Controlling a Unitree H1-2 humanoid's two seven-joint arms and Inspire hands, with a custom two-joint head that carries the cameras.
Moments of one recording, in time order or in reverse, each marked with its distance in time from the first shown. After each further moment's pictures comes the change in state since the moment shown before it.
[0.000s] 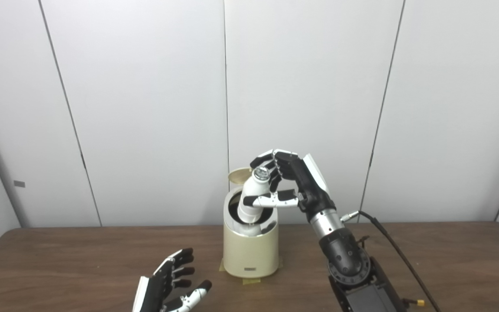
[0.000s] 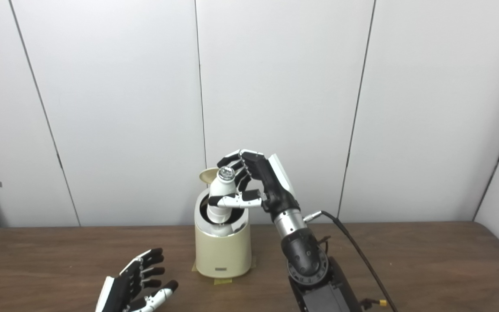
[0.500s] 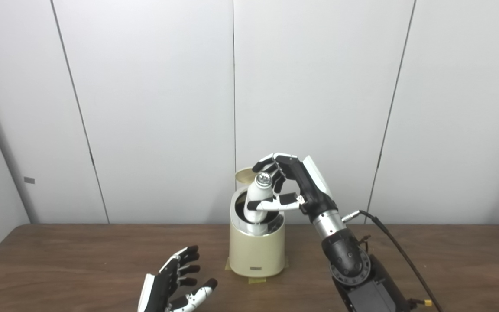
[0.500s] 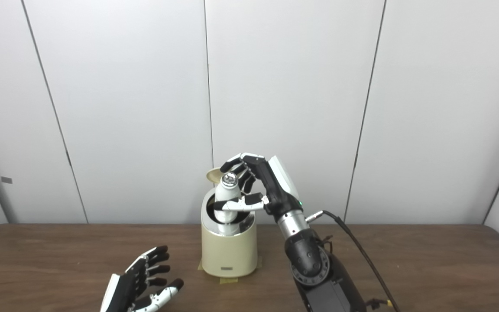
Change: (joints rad) left arm 0.012 -0.001 -0.002 -0.028 0.014 0.009 -0.001; right arm -0.040 -0.022 0.034 0.123 -0.089 -0.119 -0.058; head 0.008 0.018
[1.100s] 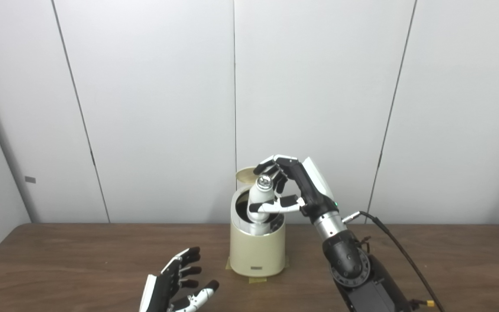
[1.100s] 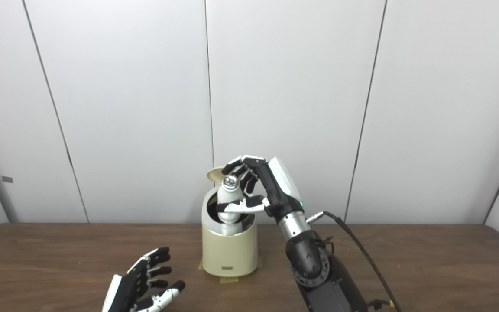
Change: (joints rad) left arm 0.005 -0.004 -0.005 -0.013 0.003 0.026 -0.001; right arm -0.005 -0.013 0.018 0.036 -0.063 -0.030 -0.028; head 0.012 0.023
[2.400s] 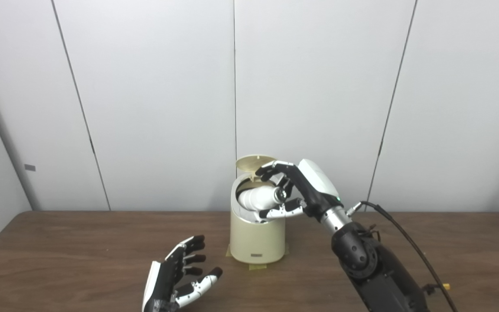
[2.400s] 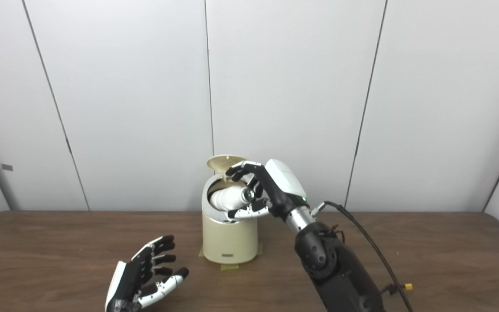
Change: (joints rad) left arm 0.000 -0.007 -0.008 -0.009 0.005 0.009 -0.007; right arm 0.036 -0.074 0.084 -0.071 -0.099 0.143 0.107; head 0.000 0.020
